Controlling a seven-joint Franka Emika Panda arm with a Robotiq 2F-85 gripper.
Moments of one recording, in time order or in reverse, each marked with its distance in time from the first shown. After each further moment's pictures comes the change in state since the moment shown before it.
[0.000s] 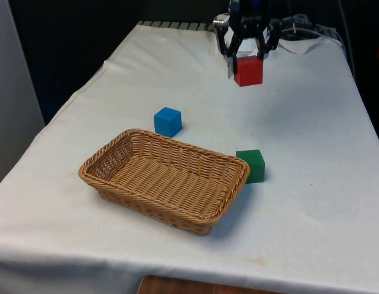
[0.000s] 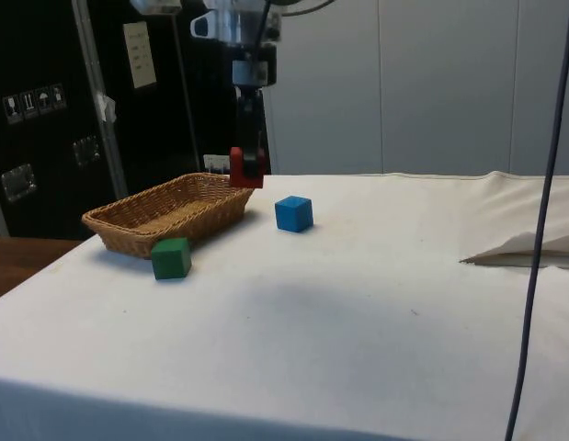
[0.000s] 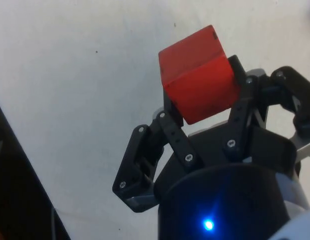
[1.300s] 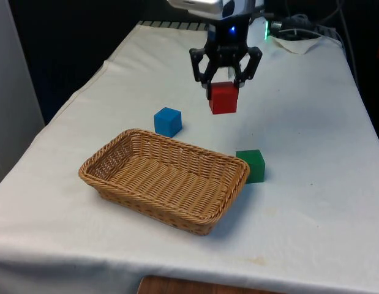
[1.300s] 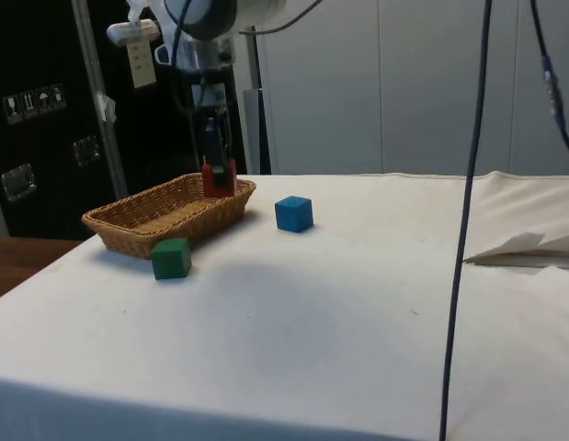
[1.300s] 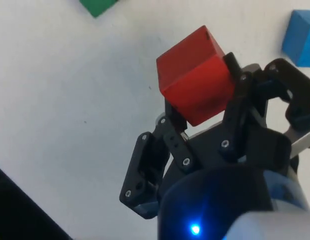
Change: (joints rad) arm -0.058 0.366 -0.047 0.333 0.216 -0.175 -0.150
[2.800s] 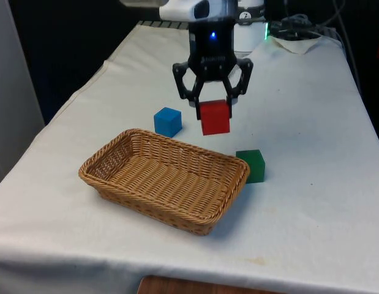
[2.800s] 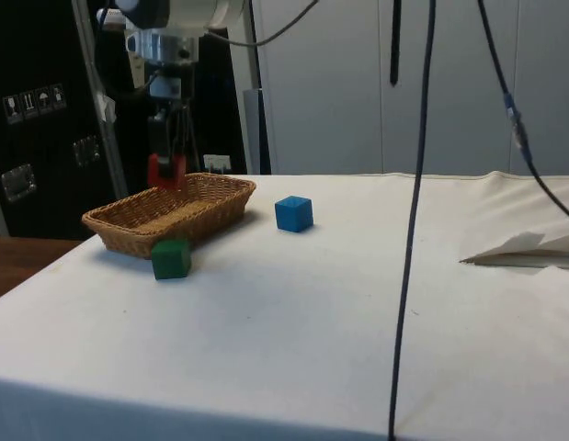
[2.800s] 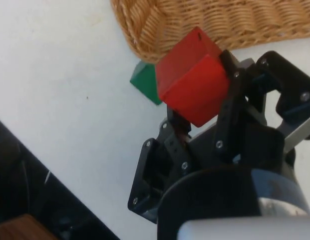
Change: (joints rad) arm -0.075 0.250 -0.062 0.305 0.387 -0.083 -0.144
